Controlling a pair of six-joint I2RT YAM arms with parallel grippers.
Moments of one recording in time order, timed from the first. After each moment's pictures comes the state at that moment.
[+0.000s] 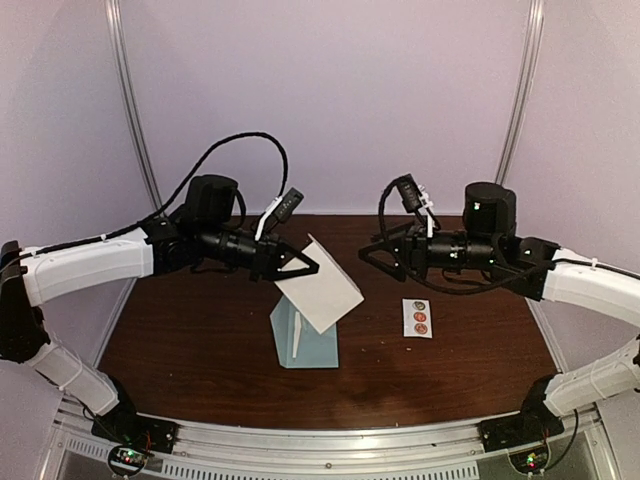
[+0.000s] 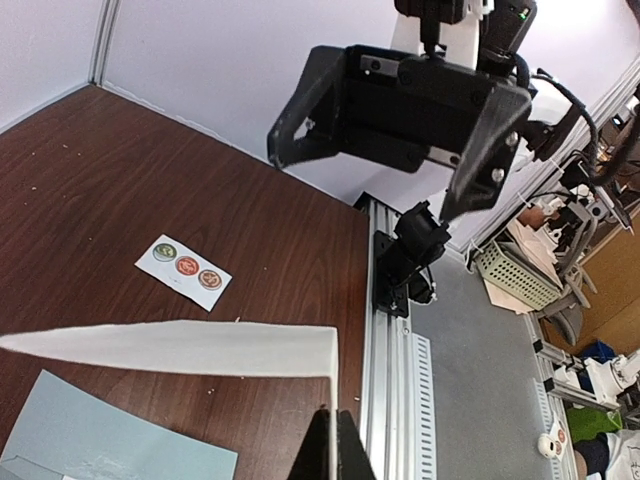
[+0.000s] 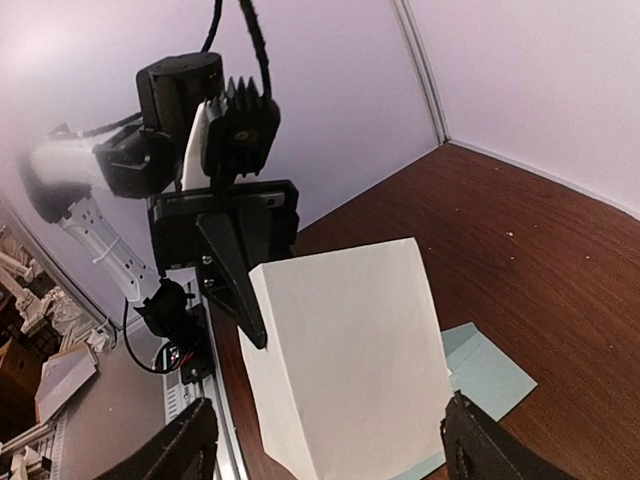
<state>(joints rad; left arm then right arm) -0.77 1.46 1.14 -0.10 0.82 -0.19 0.74 1.16 0.95 0.03 -0.47 0.31</state>
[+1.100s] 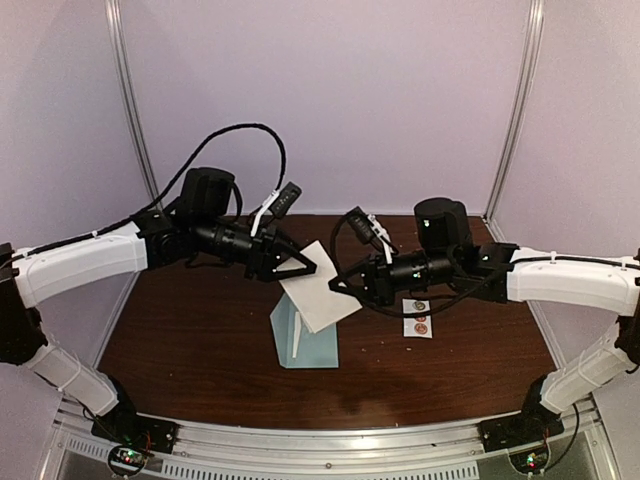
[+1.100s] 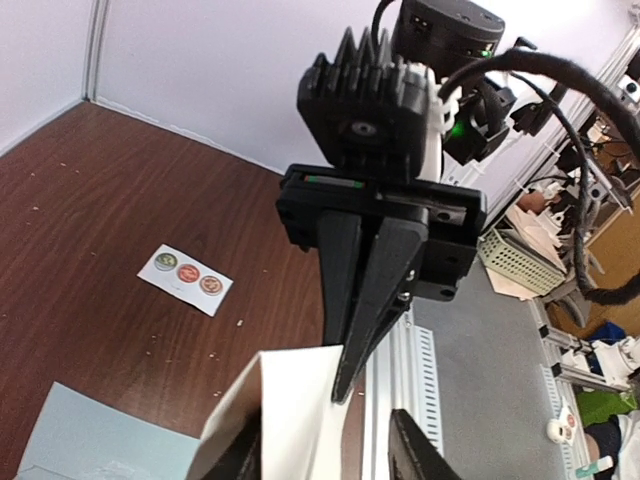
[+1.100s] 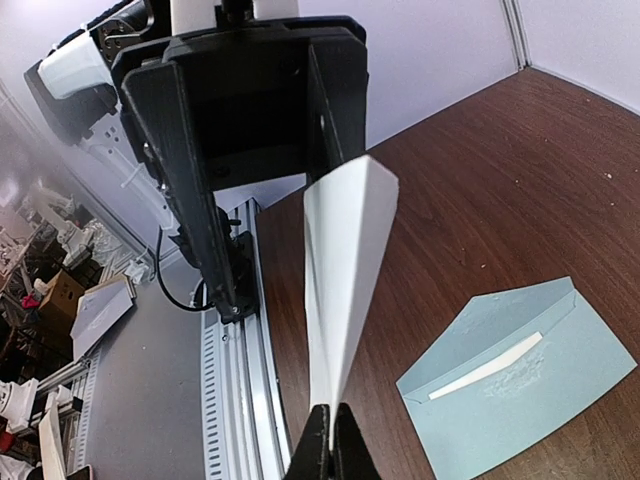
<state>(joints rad) -0.77 1.44 1.18 -0.17 0.84 -0.11 0.88 1.38 1.01 0.03 -0.58 0.28</state>
